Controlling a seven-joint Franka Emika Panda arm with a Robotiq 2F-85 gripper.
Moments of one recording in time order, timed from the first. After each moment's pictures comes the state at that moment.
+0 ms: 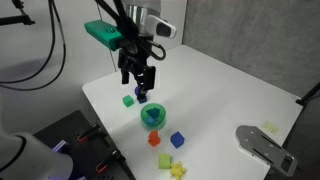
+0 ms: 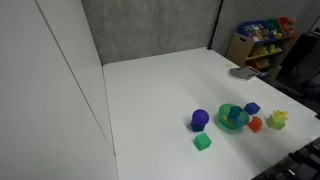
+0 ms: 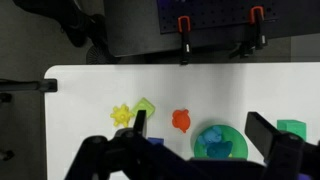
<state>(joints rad) -0.16 -0.40 -0.15 -2.36 -0.17 1.67 -0.09</state>
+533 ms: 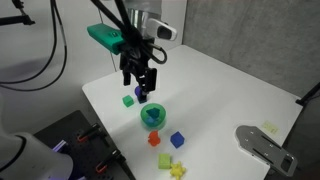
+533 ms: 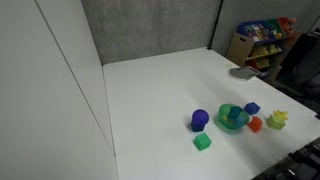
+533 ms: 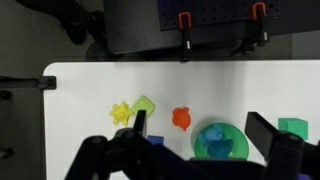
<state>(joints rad) -0.16 -0.38 -0.15 -2.37 -0.17 1.70 -0.09</state>
